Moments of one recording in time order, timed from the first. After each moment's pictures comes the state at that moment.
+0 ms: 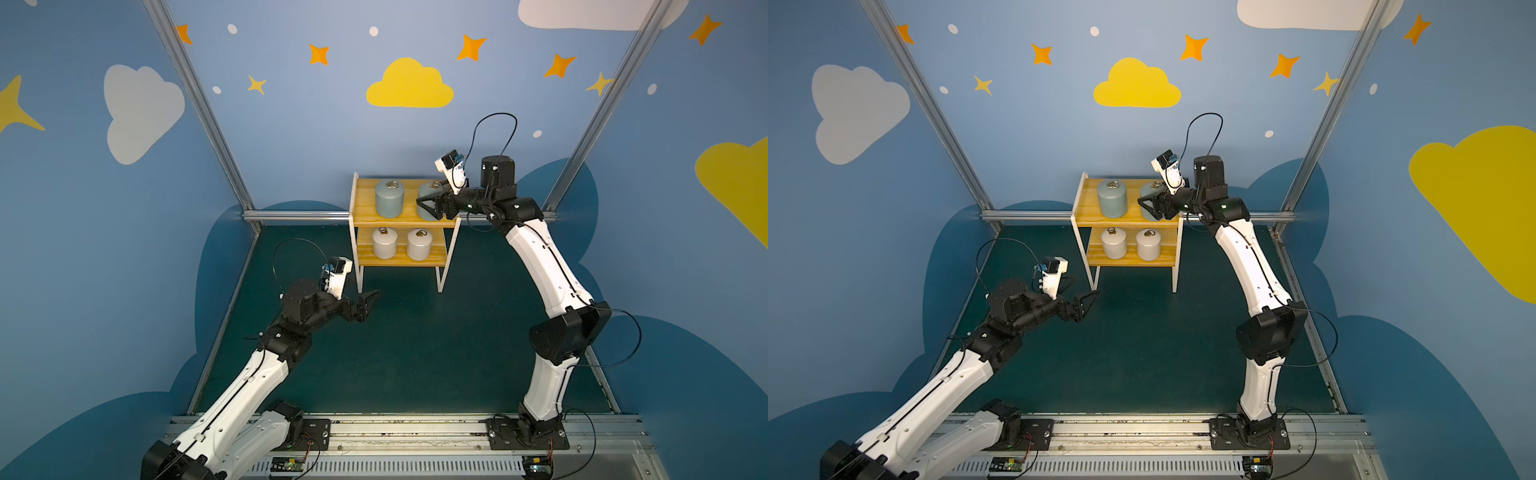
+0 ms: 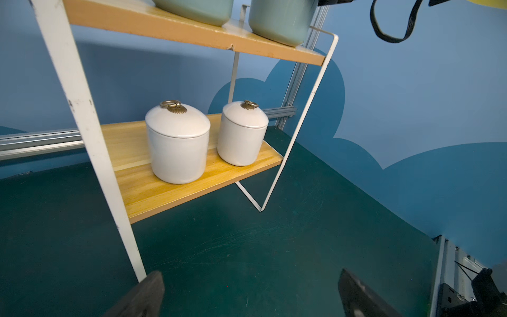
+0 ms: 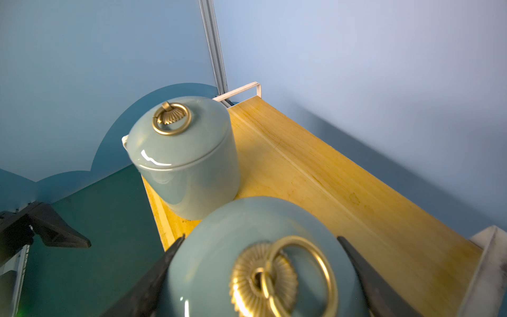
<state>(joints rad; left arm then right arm) -0.37 0.93 0.68 0.00 0.38 -0.16 0.39 1.91 2.17 -0.62 -0.60 -0.16</state>
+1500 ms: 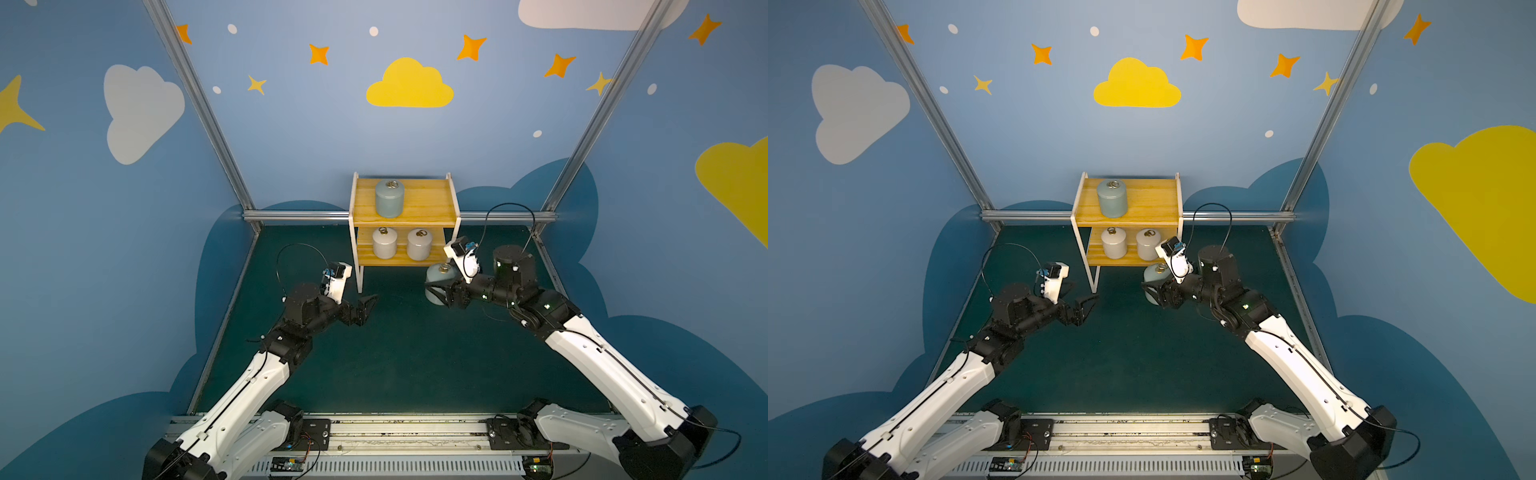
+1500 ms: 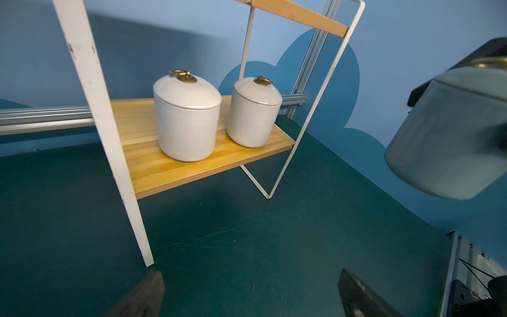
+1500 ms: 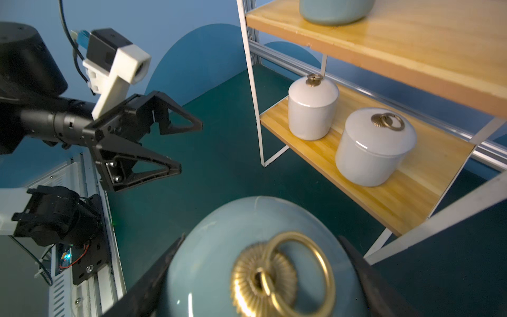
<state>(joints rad) -0.37 0.93 0.62 0.01 0.35 -0.16 0.63 1.10 1.10 -0.42 -0.35 -0.03</state>
